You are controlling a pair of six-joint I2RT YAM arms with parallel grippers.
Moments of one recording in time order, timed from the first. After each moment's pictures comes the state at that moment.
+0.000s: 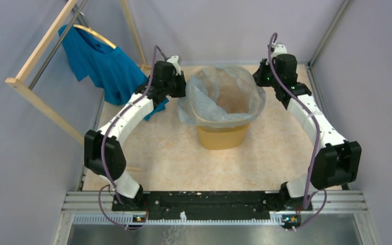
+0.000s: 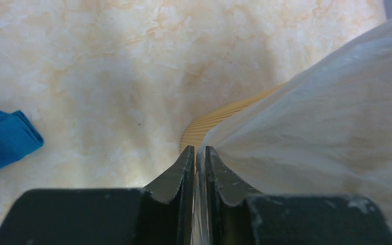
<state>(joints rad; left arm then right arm) -0.40 1.63 1.42 -0.38 0.14 -0.38 0.22 1.47 1.35 -0.25 -0.10 0.23</state>
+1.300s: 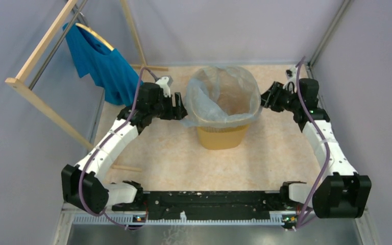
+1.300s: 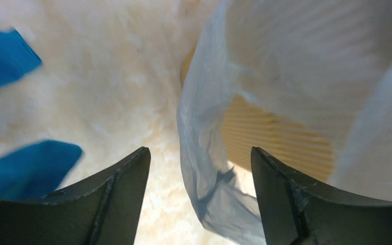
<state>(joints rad) -0.40 1.26 1.14 -0.46 0.18 -0.32 0.00 1.18 1.01 -0.32 -0.54 0.43</state>
